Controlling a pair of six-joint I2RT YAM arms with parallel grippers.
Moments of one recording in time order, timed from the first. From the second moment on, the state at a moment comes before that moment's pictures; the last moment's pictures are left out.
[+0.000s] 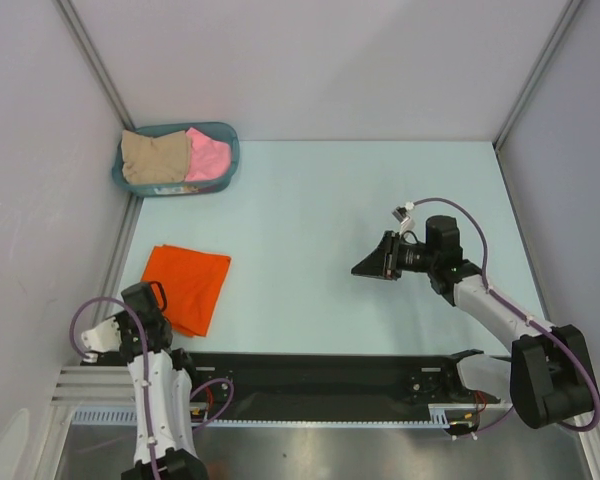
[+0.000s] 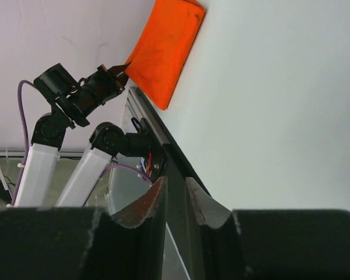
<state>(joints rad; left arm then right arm) 0.38 0.46 0.26 -0.60 -0.58 -1.55 0.26 1.17 0.57 0.13 -0.93 0.73</state>
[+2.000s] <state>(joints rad) -0.47 1.02 0.78 -0.32 -0.43 -0.95 0.29 1.15 0.53 0.14 -0.80 0.73</state>
